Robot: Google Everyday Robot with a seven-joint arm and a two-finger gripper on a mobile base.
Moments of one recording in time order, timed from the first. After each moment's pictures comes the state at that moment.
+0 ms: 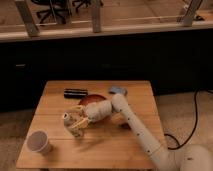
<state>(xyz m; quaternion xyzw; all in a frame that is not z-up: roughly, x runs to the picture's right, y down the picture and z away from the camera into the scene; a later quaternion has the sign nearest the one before) -0.170 0.153 0.717 -0.38 -0.66 0.16 0.63</state>
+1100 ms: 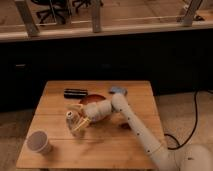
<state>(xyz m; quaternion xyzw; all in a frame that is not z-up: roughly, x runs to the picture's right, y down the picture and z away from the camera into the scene) -0.171 0.152 0.716 -0.37 -0.66 0.16 0.63</state>
